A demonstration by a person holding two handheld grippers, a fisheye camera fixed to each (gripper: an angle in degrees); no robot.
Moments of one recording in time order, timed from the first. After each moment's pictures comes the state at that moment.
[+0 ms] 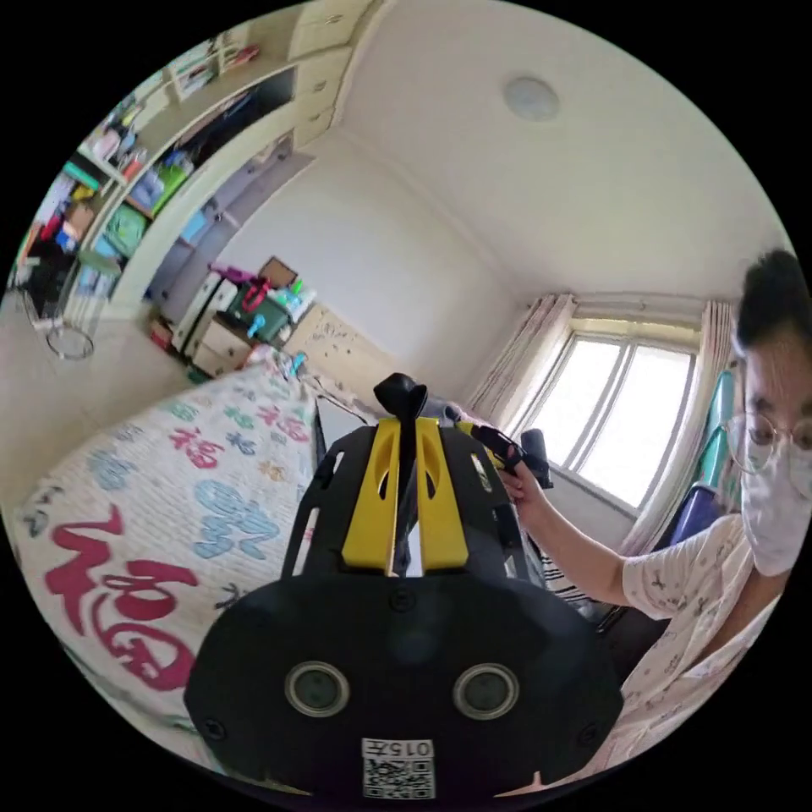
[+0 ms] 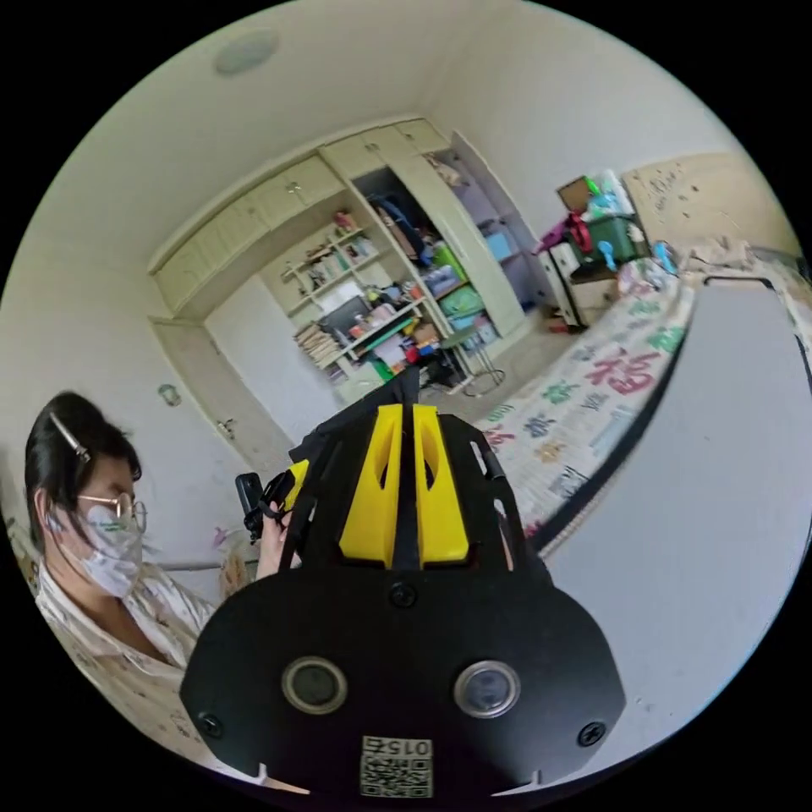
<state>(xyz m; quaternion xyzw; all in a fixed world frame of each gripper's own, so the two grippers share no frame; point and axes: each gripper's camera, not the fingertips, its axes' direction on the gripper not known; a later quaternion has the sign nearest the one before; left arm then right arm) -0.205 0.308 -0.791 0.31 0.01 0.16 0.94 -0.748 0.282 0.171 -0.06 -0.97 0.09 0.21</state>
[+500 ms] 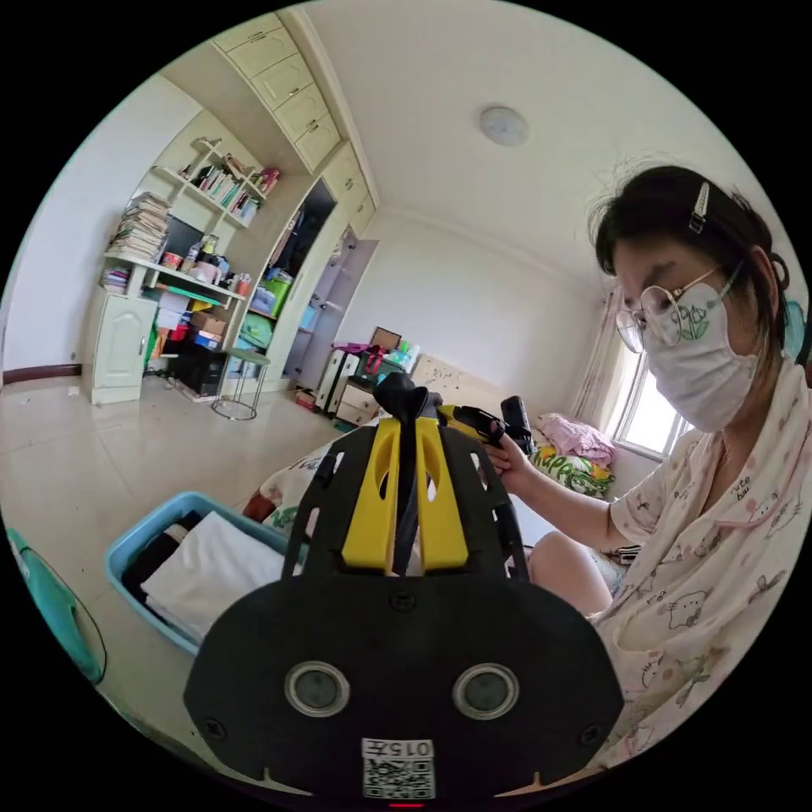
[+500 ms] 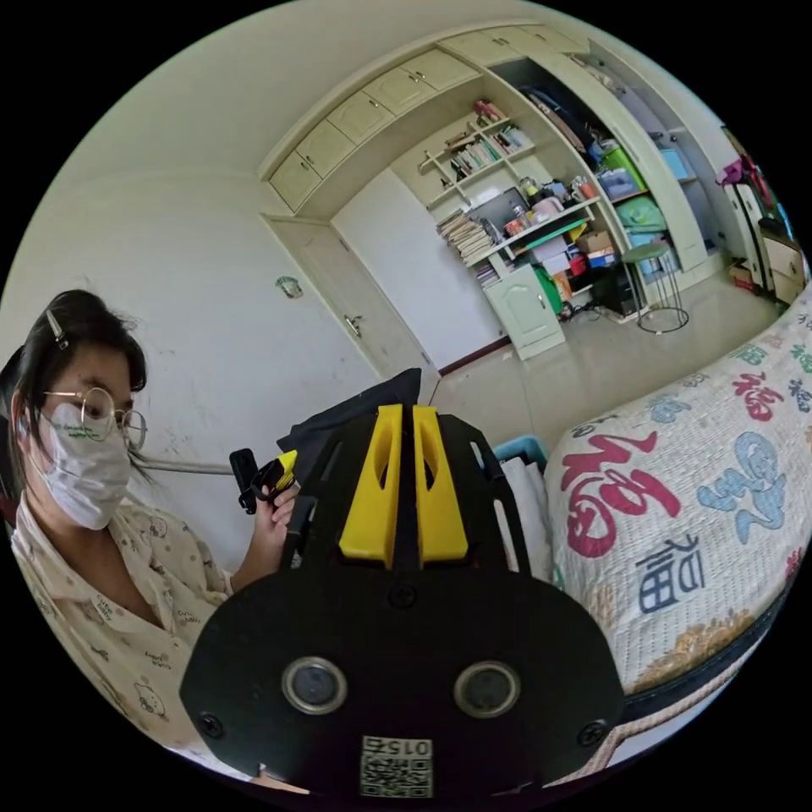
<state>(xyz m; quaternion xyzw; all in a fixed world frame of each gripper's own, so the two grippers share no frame) -0.305 0.578 -0.869 0.39 -0.22 0.13 0.89 -0.534 0.493 -0.184 0.03 -1.00 -0.07 -0.05</state>
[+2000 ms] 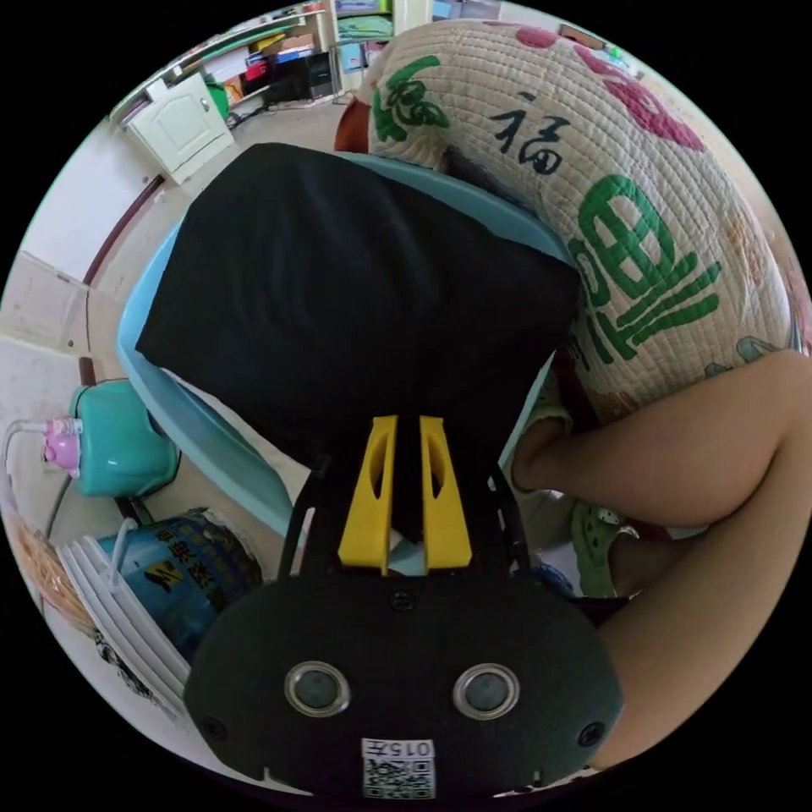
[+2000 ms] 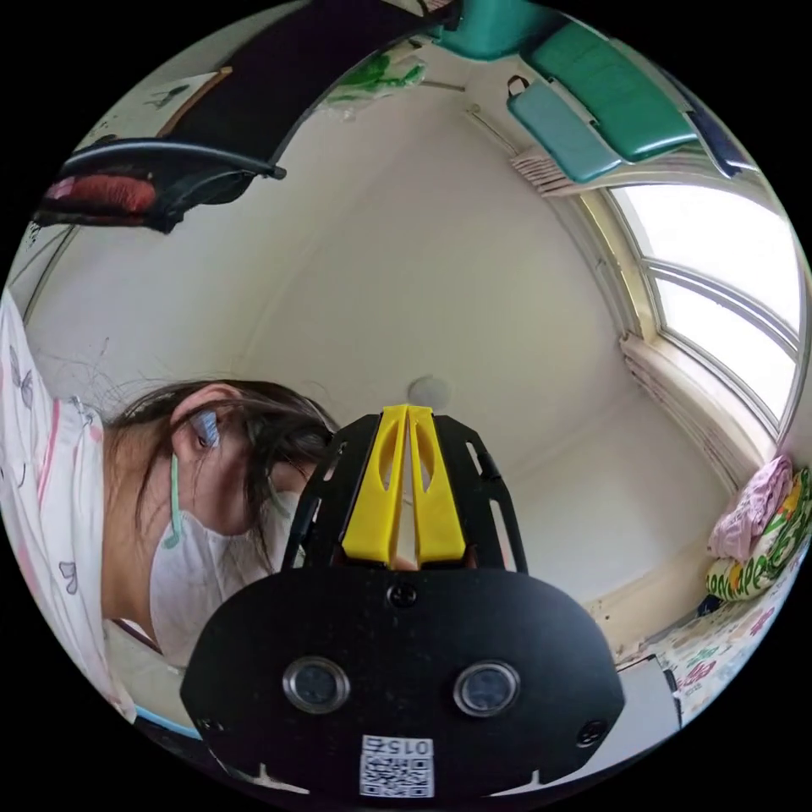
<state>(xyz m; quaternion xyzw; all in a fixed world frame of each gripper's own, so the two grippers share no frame) -0.736 0.134 -0.404 -0.09 -0.50 -0.21 0.84 0.096 0.533 -0.251 0.38 -0.64 0.58 0.33</state>
